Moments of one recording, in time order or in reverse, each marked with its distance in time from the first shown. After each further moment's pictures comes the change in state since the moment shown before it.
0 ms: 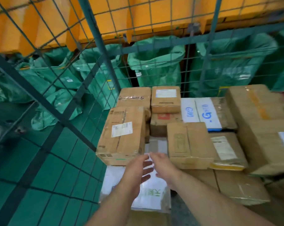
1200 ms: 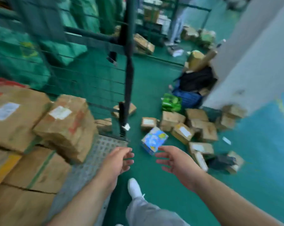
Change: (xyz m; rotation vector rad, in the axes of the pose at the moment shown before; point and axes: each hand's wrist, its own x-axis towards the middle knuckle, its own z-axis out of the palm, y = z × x) left_hand -0.357 -0.317 0.329 0.842 -1.114 -0.030; right_hand -0.554 0.428 -0.221 1.021 1.191 0.052
